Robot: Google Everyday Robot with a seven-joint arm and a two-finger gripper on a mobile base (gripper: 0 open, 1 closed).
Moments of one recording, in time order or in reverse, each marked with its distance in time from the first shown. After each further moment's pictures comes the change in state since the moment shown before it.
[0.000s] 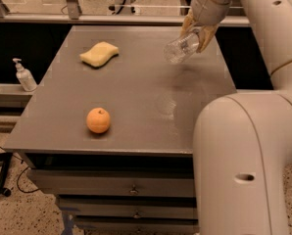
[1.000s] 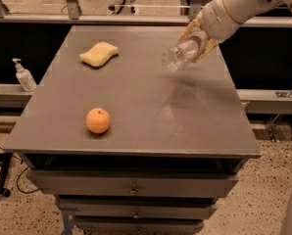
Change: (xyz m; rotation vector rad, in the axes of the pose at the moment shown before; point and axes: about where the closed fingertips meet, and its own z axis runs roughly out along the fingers) arm -0.056 0.017 -0.027 0.312 -0.139 0.017
